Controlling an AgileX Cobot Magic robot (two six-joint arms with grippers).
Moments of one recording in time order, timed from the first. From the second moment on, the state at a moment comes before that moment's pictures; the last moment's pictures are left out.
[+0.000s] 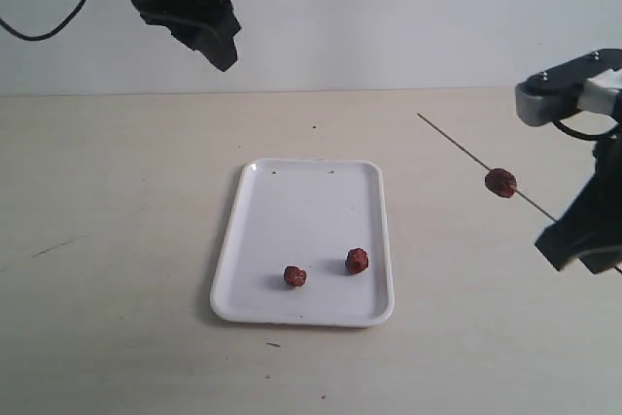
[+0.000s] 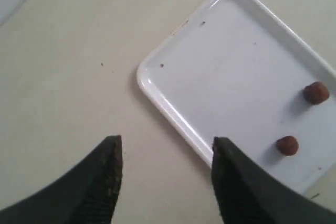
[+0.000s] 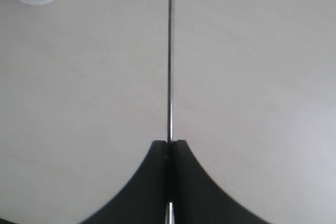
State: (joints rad) left arm -0.45 2.00 -2.00 -0.14 1.22 0.45; right arm 0.22 1.28 -0.91 -0.05 1.10 -0.05
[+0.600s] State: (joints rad) left arm -0.69 2.20 -1.99 -0.23 1.22 -0.04; right arm 0.22 0.98 -0.75 -0.14 1.17 0.05
